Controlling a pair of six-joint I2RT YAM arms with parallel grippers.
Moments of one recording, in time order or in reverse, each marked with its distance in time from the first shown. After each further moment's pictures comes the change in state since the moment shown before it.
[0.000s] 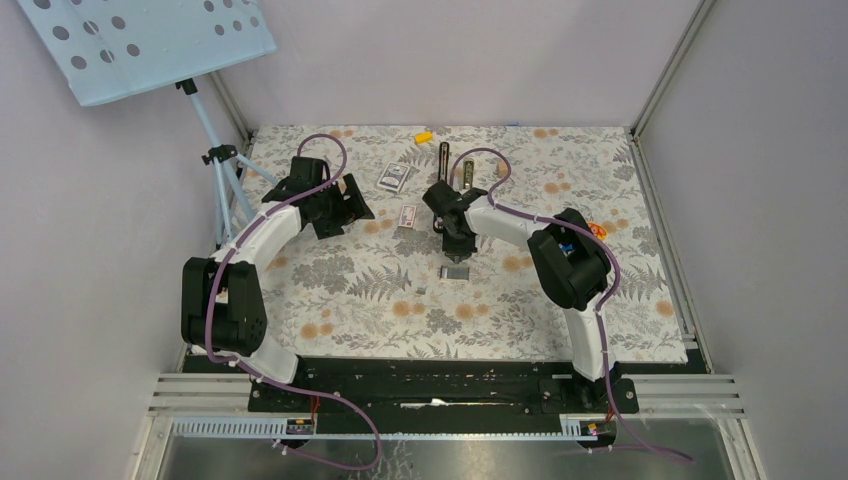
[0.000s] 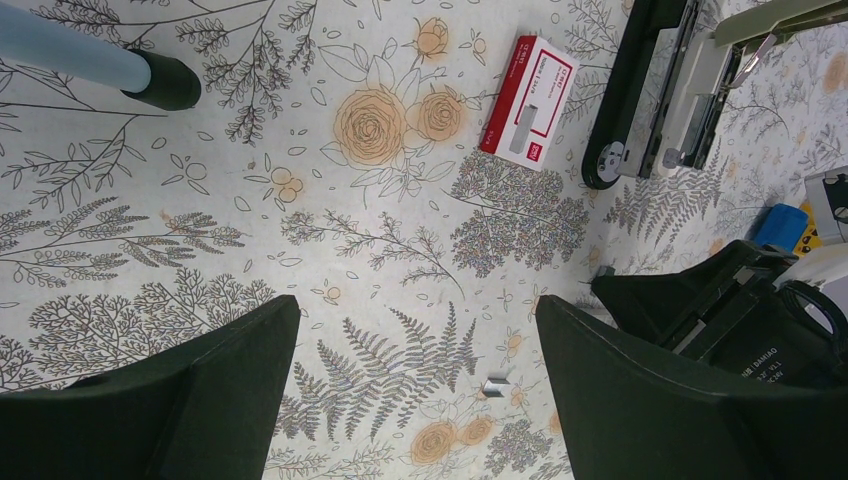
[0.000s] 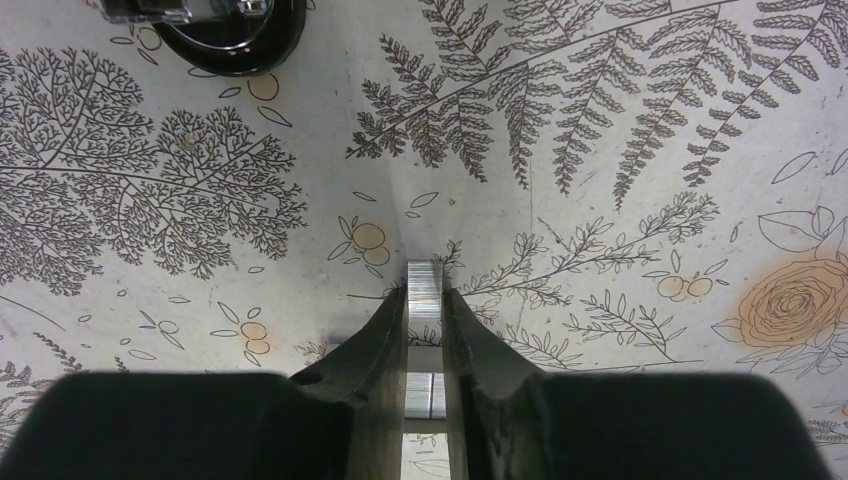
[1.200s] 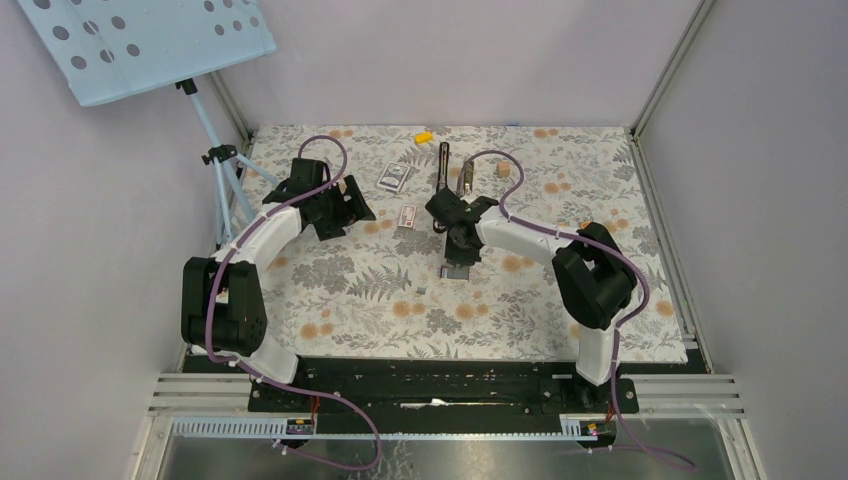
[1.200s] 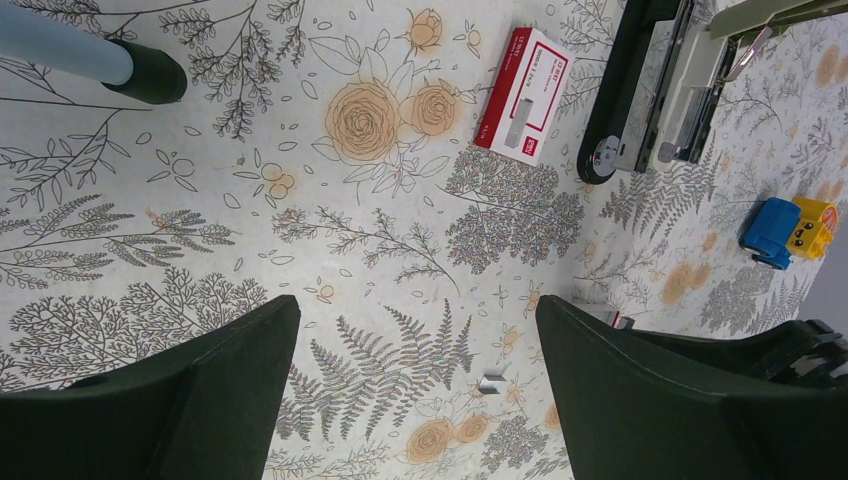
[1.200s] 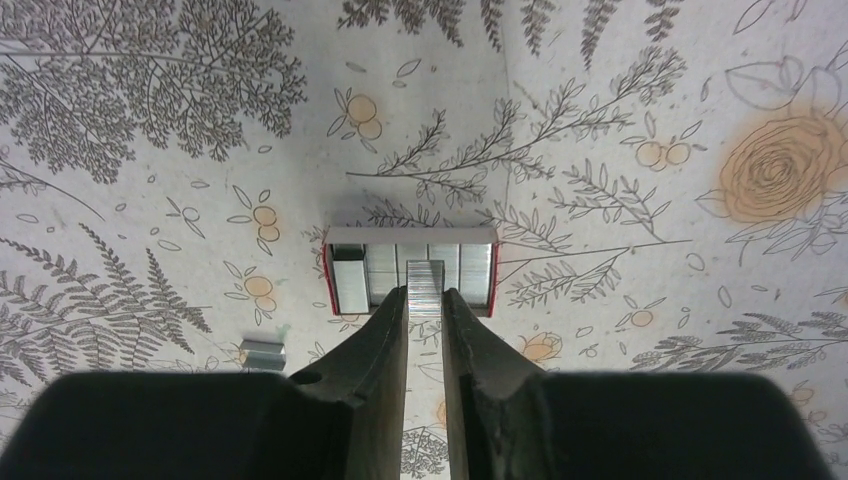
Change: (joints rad) left arm 0.000 0.000 -0.014 0.014 0.019 -0.008; right arm 0.046 -0.187 -0.133 -0.007 0.024 0.106
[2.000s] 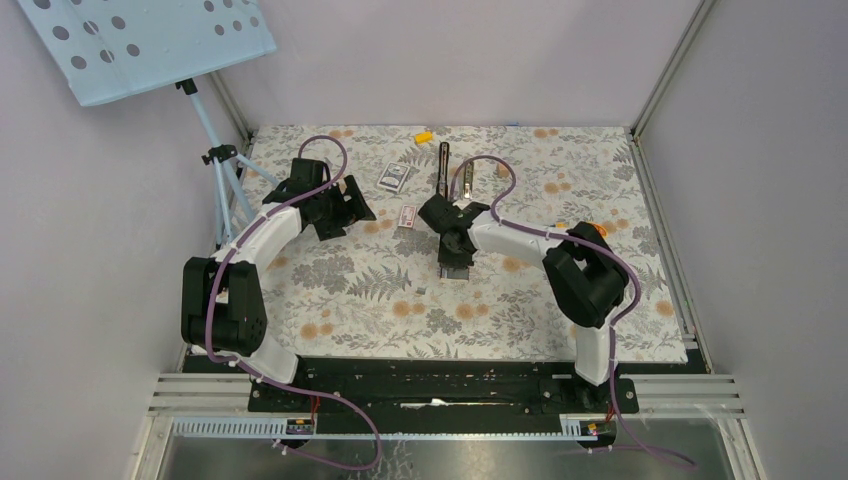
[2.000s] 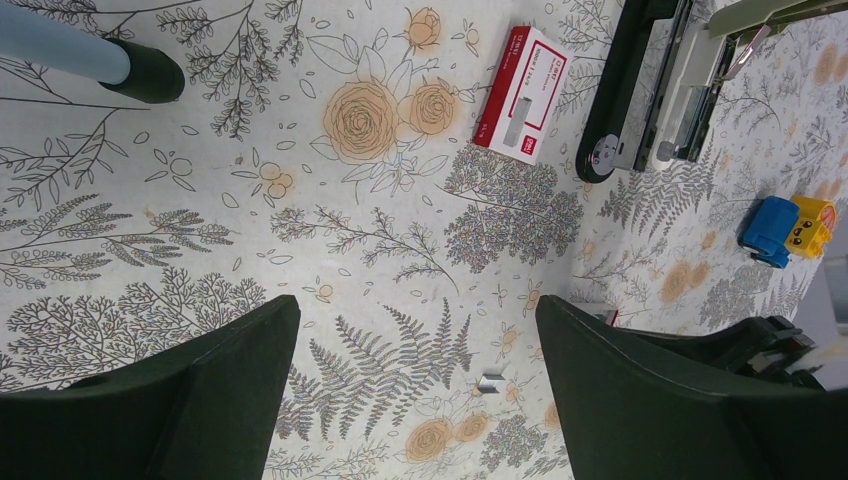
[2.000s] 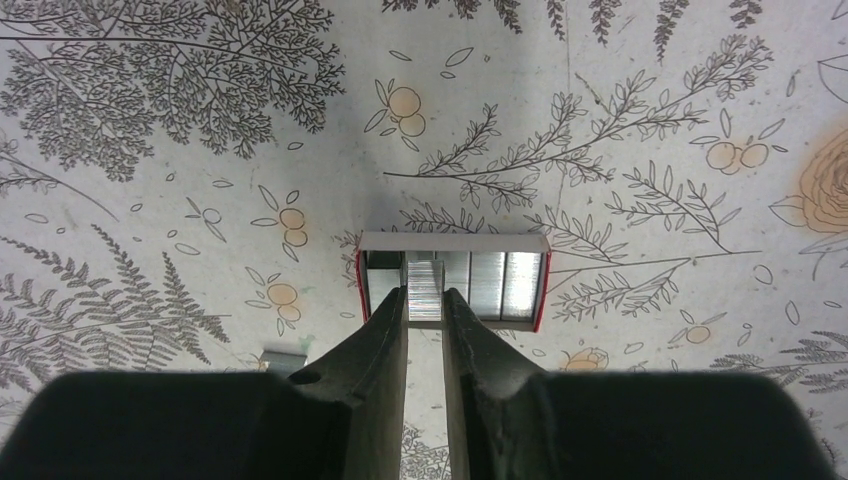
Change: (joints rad) left arm 0.000 0.000 0.000 0.001 0.003 0.000; right arm 0.041 0.031 -0.010 0.047 0.000 0.036
